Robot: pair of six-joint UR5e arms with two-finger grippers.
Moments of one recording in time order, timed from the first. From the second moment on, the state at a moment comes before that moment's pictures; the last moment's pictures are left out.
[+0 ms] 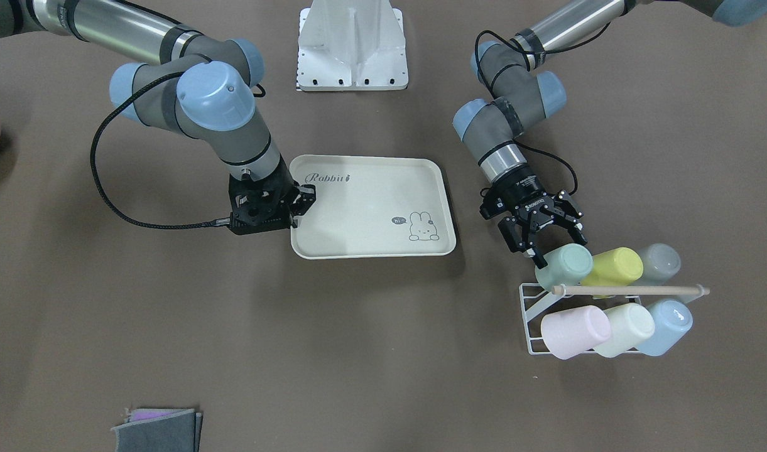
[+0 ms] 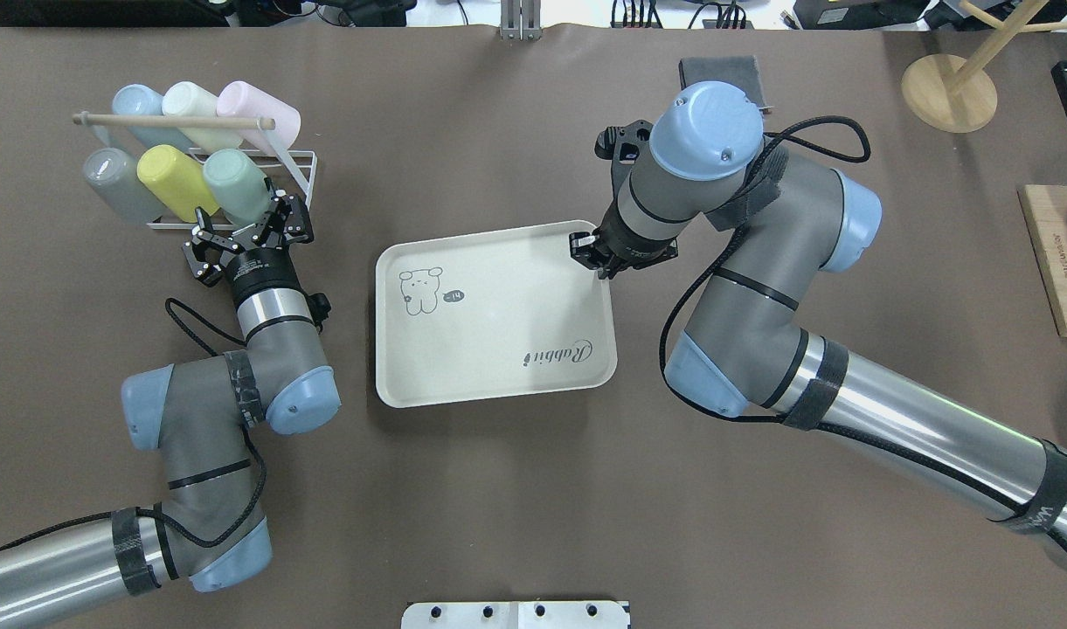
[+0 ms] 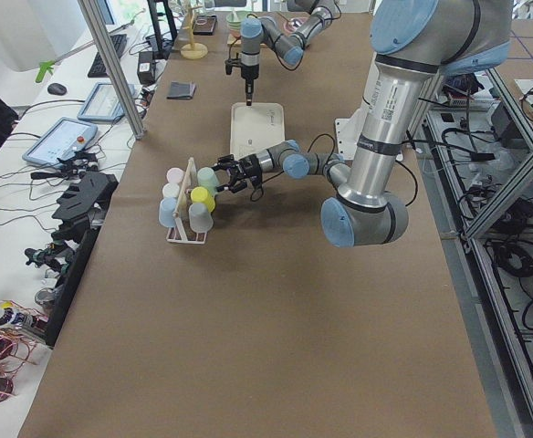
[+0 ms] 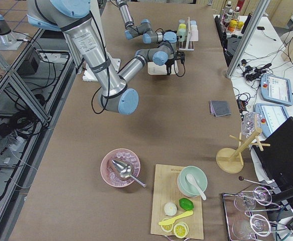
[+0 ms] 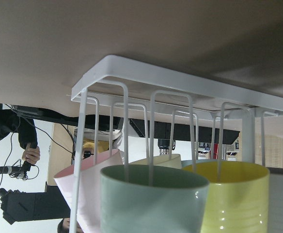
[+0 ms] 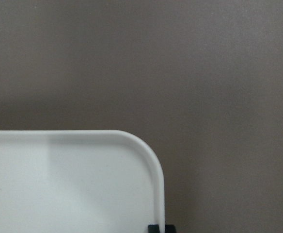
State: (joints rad) left arm -0.42 -1.97 -1.53 -1.55 -0.40 1.11; right arm 0.66 -0.91 1.58 -1.41 2.00 1.08
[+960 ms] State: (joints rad) left arm -0.44 -2.01 -1.46 -1.55 -0.35 1.11; right arm 0.63 -0.91 1.51 -1.37 1.99 1.08
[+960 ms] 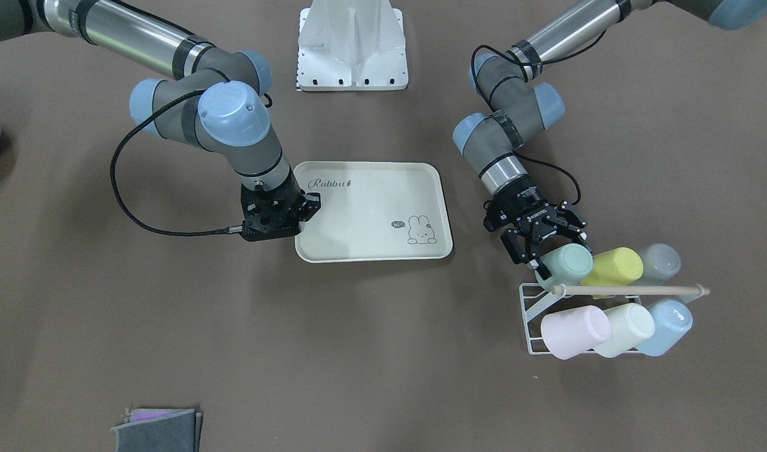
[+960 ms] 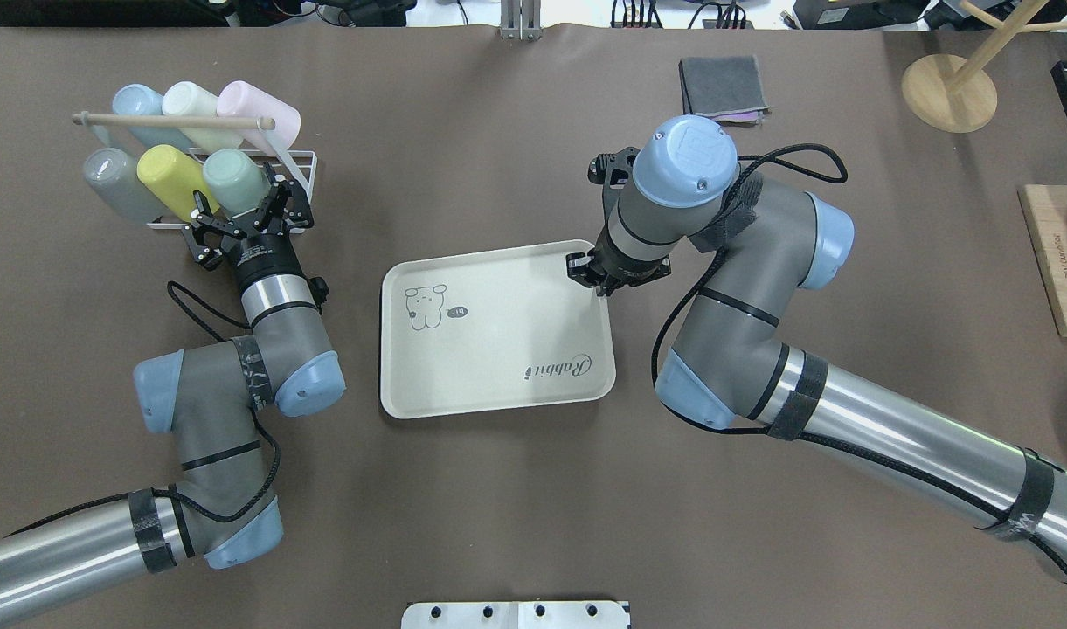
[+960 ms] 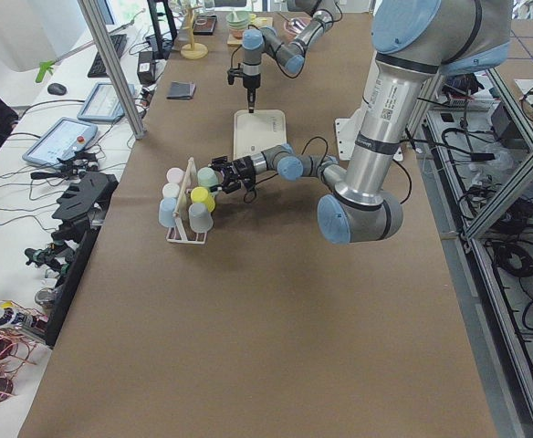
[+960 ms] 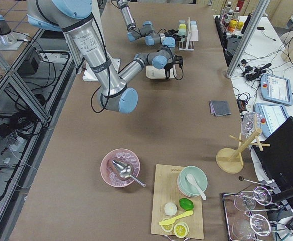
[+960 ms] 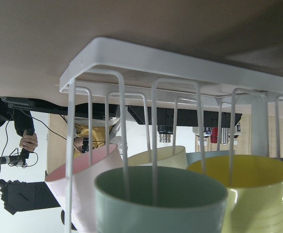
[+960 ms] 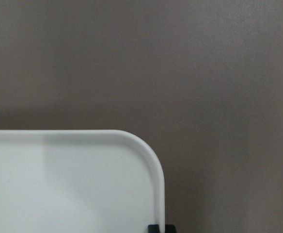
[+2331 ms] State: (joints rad) left arm -0.47 -2.00 -1.49 -1.55 -0.26 1.11; right arm 0.61 -0.92 1.46 -1.32 1.97 1.09
